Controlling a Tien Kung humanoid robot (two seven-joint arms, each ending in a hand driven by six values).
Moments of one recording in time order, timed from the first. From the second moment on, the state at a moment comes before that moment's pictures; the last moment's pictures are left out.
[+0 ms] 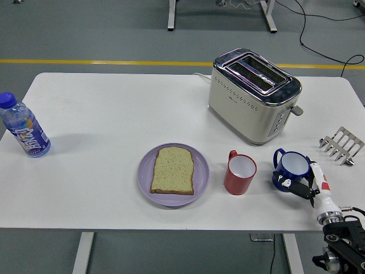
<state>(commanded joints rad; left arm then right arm) -0.19 0.03 -0.50 -0.25 -0.18 0.23 0.03 0.23 -0.24 0.86 0.91 -0.89 -0.40 0.49</state>
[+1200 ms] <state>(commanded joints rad) -0.19 0.03 -0.52 -0.25 -0.15 0.23 0.04 0.22 -0.24 0.88 0.91 -0.92 -0.37 0.49</state>
